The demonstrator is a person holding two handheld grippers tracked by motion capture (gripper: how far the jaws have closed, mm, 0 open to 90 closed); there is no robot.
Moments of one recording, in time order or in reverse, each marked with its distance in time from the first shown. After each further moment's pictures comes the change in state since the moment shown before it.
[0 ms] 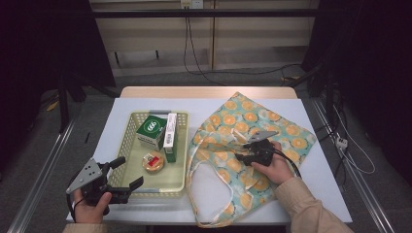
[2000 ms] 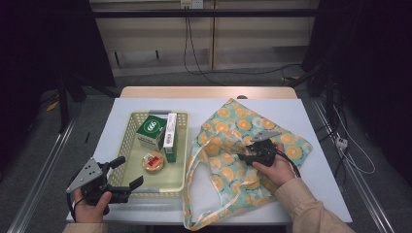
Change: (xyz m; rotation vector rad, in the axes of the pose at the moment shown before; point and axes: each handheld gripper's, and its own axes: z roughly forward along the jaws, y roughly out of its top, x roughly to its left) left arm 0.001 0.000 0.000 0.002 0.007 -0.006; right arm 0.000 -0.004 -0.005 0.006 -0.038 0.065
